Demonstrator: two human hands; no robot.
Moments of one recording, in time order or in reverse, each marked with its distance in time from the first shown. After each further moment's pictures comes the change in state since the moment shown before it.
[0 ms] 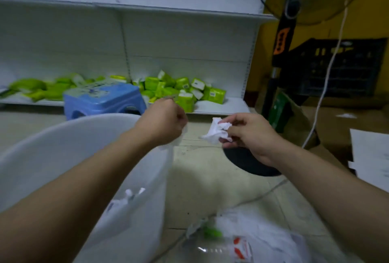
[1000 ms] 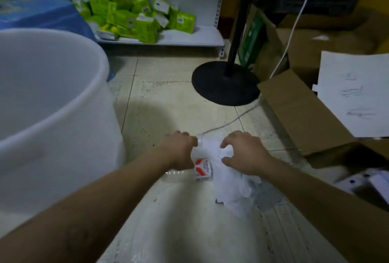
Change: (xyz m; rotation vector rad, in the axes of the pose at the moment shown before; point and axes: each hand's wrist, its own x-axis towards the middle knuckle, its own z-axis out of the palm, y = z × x) left_hand -0.106 0.082 0.222 0.126 -0.763 0.166; right_hand -0.093 0.218 -0.082 -1.223 -0.160 0.199
